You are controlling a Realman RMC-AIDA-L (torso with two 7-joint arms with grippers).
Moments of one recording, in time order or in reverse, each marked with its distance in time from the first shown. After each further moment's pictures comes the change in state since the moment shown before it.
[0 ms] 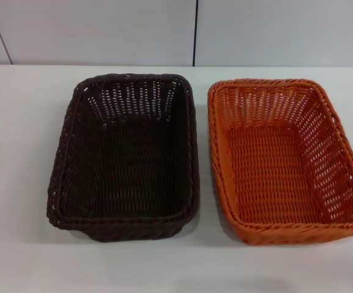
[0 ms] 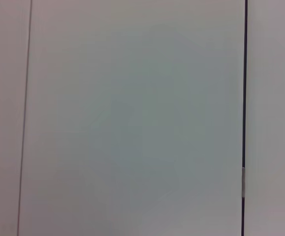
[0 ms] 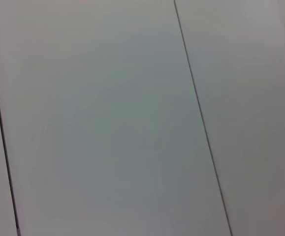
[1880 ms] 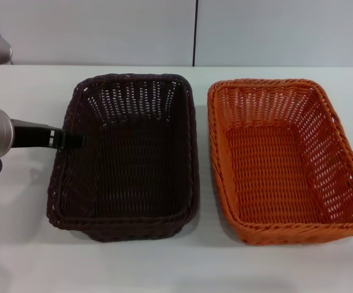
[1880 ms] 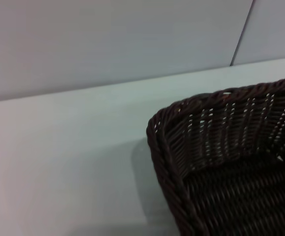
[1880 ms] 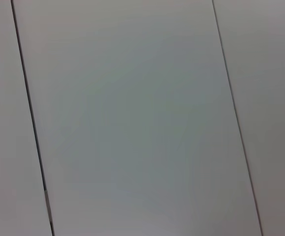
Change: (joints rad) left arm -0.052 0.010 -0.342 -1.247 0.269 -2.202 0.171; right arm 0.047 -0.011 -0.010 0.024 0.000 -0.104 0.000
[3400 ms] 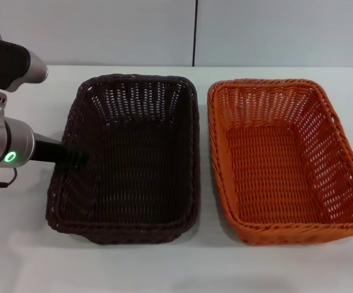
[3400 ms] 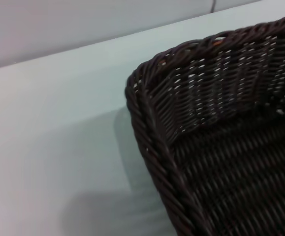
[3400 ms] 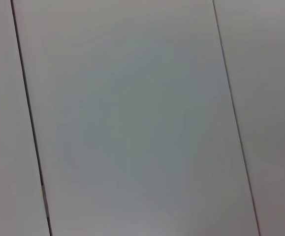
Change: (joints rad) left arm -0.100 0.002 0.017 0.167 0.008 -0.016 0.093; right arm 0.000 -0.002 0.000 0.011 -0.003 -0.002 0.000
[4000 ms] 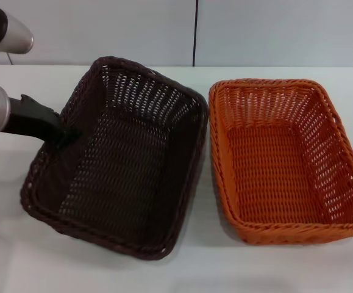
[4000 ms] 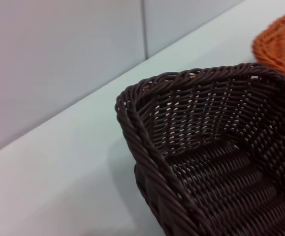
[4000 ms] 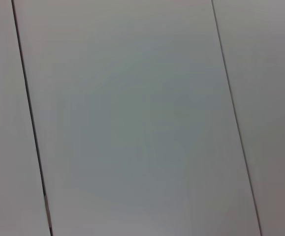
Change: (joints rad) left arm -0.042 0.000 -0.192 -0.132 -0.117 -0.207 0.385; right arm -0.007 -0.002 0.008 -0.016 -0.013 0.007 0.000
